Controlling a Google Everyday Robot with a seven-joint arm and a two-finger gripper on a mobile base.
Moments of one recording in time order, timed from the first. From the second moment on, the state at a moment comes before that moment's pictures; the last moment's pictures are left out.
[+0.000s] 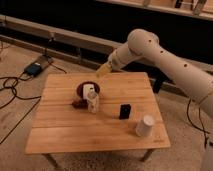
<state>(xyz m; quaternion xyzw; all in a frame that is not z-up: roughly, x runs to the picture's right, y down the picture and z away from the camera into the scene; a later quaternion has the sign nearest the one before) -0.007 -0.088 0.719 -0.28 -0.23 0.39 0.85</state>
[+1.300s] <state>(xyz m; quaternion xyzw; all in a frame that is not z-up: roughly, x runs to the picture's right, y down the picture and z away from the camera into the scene) 0.120 -0.059 0.746 -0.24 -0.08 0.34 0.91</state>
